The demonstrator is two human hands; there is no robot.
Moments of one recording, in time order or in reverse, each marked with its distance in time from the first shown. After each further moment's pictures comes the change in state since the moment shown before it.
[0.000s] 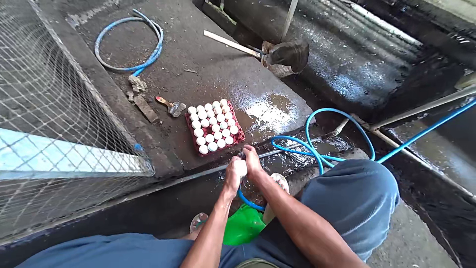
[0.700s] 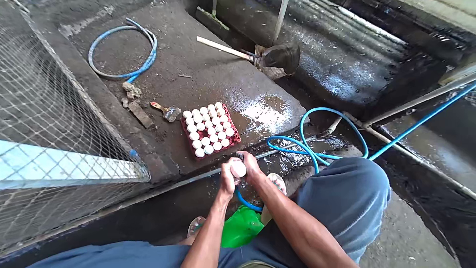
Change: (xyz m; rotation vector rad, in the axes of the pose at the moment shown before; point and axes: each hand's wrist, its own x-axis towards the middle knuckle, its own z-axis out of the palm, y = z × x) left_hand -0.007 0.003 0.001 -0.289 -0.136 0.043; right_hand -0.008 -0.008 -0.008 0.130 0.038 0.136
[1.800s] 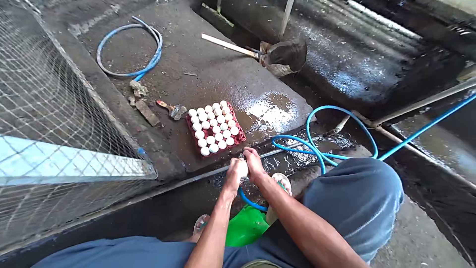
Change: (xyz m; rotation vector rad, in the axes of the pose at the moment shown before) left_hand 0.002 0.011 -0.003 0.234 0.095 -0.199; right_hand 0.003 0.008 0.006 -0.085 0.031 -0.131
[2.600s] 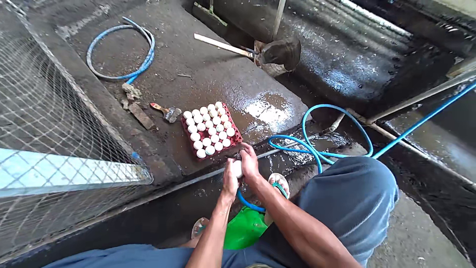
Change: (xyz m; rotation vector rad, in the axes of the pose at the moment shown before) left_hand -0.001 -0.004 0.011 -0.024 0.133 0.142; right_hand -0.007 0.000 0.006 -0.096 0.013 -0.213
